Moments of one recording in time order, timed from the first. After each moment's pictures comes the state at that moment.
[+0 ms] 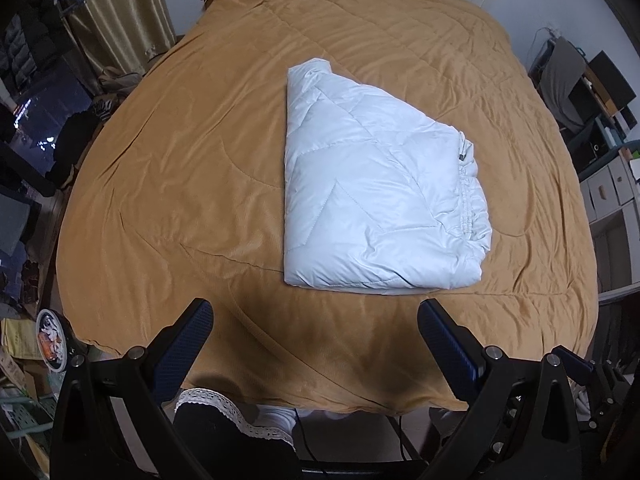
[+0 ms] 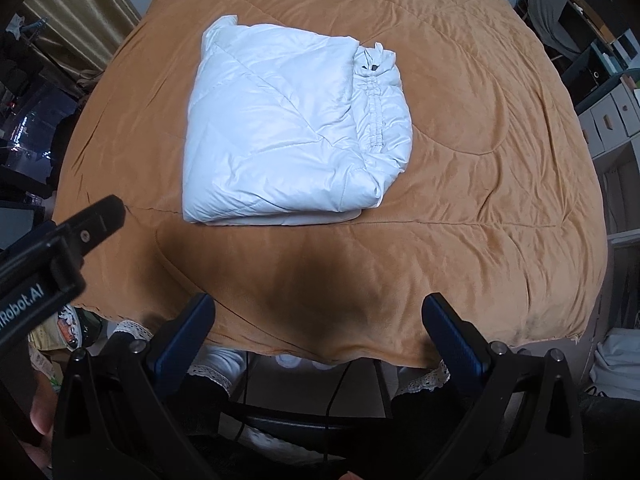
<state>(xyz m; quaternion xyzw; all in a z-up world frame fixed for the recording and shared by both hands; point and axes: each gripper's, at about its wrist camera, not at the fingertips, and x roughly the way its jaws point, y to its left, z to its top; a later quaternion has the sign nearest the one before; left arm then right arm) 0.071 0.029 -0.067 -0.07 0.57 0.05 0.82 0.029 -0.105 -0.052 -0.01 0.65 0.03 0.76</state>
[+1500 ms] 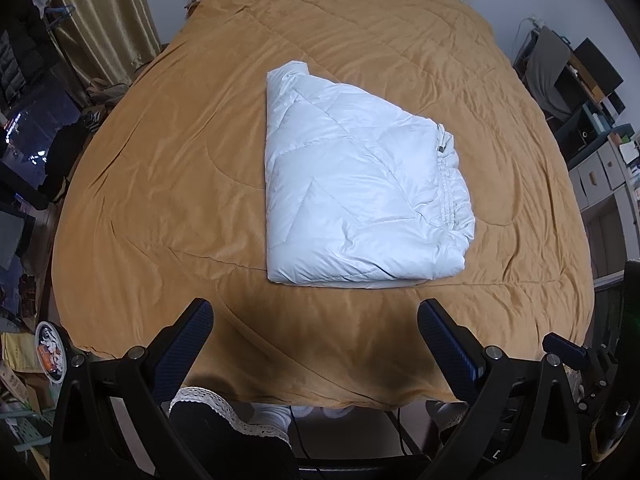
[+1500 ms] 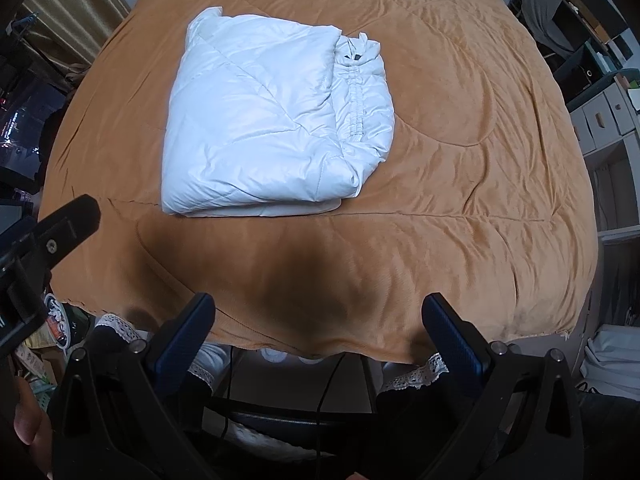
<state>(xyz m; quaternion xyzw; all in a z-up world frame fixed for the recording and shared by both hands) 0.066 0.011 -0.062 -0.06 0.57 0.02 0.82 0.026 -0.116 -0.058 -0.02 0.66 0.02 0.75</state>
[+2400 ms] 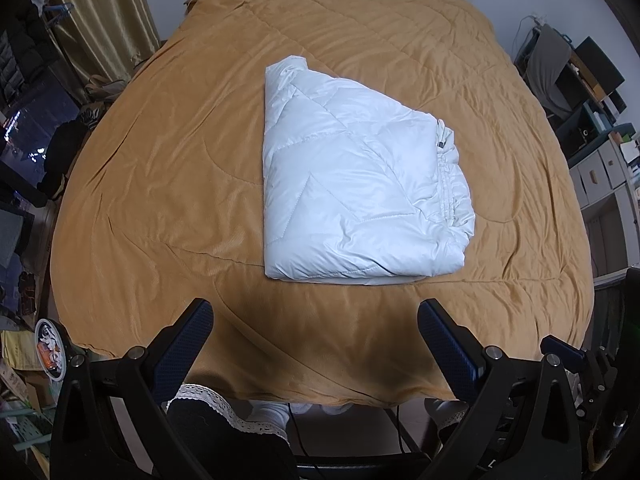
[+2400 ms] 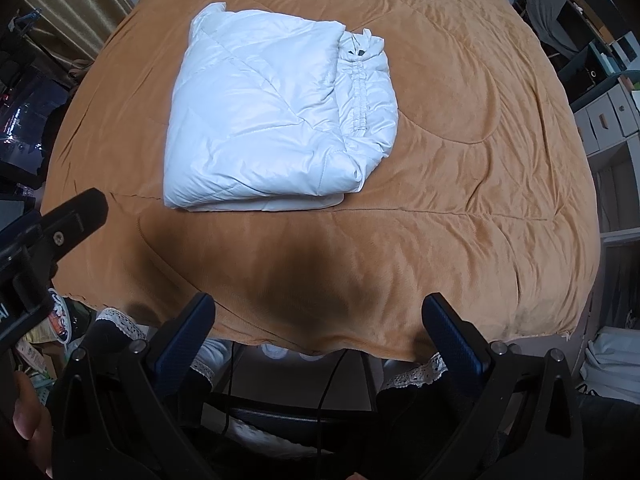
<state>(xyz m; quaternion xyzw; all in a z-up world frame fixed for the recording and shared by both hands) 0.067 0.010 -0.064 -0.06 0.57 0.02 0.82 0.024 -0.116 -0.059 -0.02 0.67 0.02 0.75</state>
